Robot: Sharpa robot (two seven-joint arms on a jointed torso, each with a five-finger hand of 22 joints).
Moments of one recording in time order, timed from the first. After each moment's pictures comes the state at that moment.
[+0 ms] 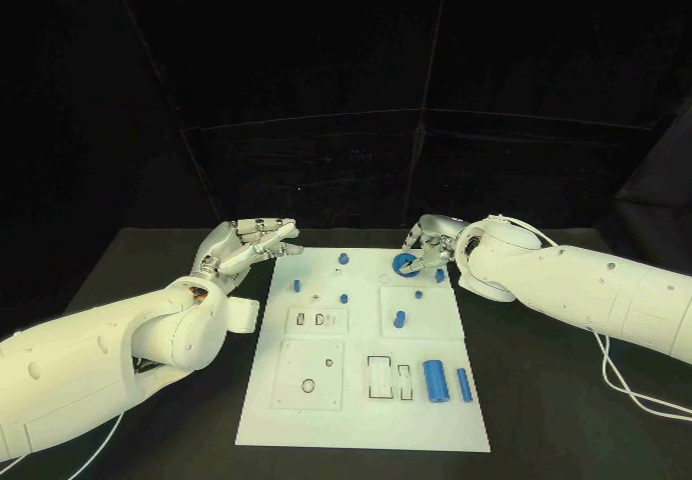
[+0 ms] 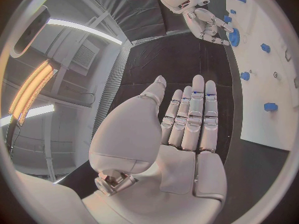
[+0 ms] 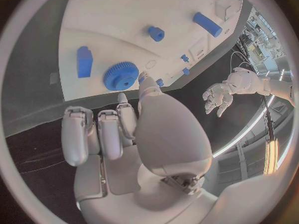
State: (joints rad) left arm 1.17 -0.85 -0.03 1.53 -0.01 -0.37 0.55; left_hand 1.36 -0.01 0.09 0.08 0.05 0.98 0.21 0.10 0.07 1.05 0.16 0.10 0.07 1.18 0.10 0.20 0.20 0.17 0.92 0.22 0.28 0.11; right arm 1.25 -0.67 0.01 1.22 -1.37 -0.15 -0.25; right_hand 1.45 -0.07 -0.07 0.21 0.24 0.83 0.17 0.17 0.07 1.41 0.08 1.33 1.28 1.47 -0.01 1.48 1.31 0.05 1.45 0.11 1.51 1.31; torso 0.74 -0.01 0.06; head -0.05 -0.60
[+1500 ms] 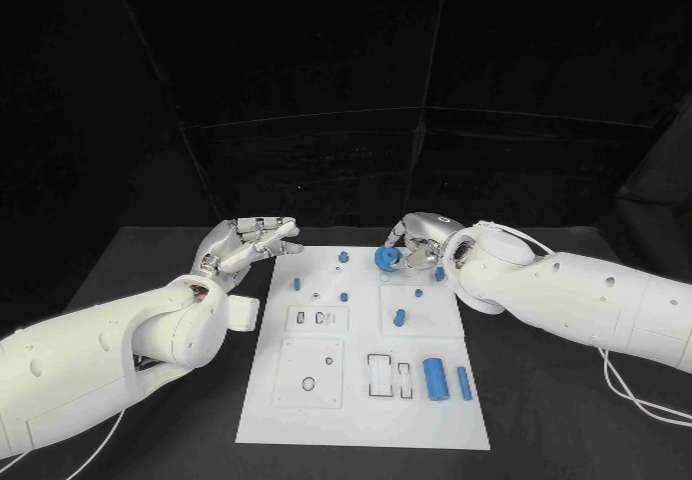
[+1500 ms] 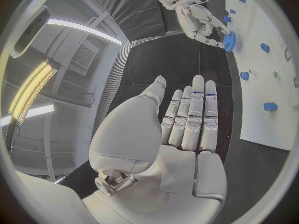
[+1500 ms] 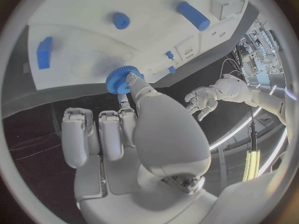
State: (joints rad) left arm 1.17 -0.85 -0.03 1.53 -0.01 -0.37 0.54; left_hand 1.36 -0.01 0.09 0.08 0.05 0.98 0.21 0.10 0.07 1.05 0.16 0.10 0.07 1.18 0.10 0.20 0.20 0.17 0.92 0.22 0.28 0.10; right arm 1.23 -0.69 0.01 1.37 -1.50 -0.30 -0.24; right_hand 1.46 -0.01 0.20 0.06 0.21 0.93 0.15 0.20 0.06 1.47 0.05 1.41 1.30 1.46 -0.01 1.50 1.31 0.04 1.47 0.10 1.53 1.31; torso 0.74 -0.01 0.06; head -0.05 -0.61
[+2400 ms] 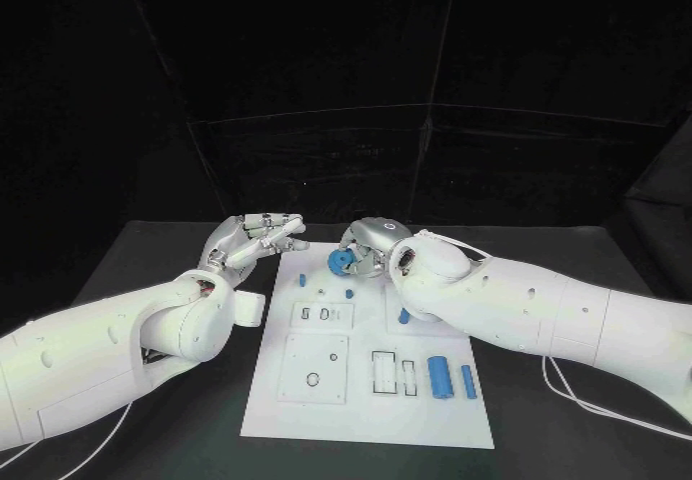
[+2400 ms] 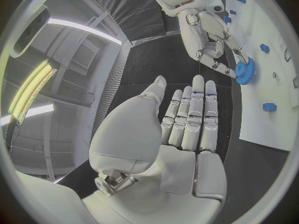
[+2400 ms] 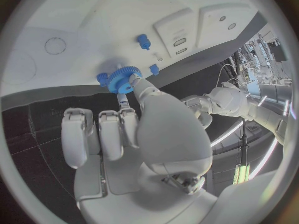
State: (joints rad) left arm 1.17 -0.85 -0.03 1.53 -0.01 -0.36 0.54; left_hand 1.36 -0.01 0.09 0.07 0.05 0.98 0.21 0.10 0.07 1.05 0.16 0.10 0.07 1.18 0.10 0.20 0.20 0.17 0.92 0.22 0.28 0.10; right arm 1.20 -0.45 0.01 1.24 -1.62 -0.32 -0.27; right_hand 1.41 -0.03 0.24 0.06 0.21 0.94 0.16 0.18 0.06 1.46 0.05 1.41 1.31 1.46 -0.01 1.50 1.31 0.04 1.47 0.10 1.53 1.31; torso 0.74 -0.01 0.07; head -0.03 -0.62
